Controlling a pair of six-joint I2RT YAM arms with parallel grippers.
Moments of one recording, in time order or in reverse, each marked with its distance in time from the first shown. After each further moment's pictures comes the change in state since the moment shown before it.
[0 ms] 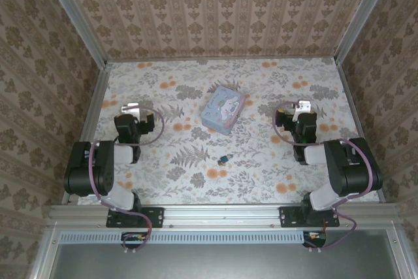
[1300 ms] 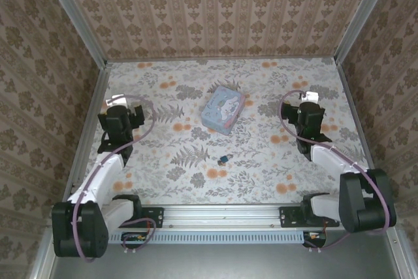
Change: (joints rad) left arm -0.051 -0.500 0.151 -0.674 -0.223 -0.092; right arm 0.041 -0.287 0.150 -0.513 0.153 0.069
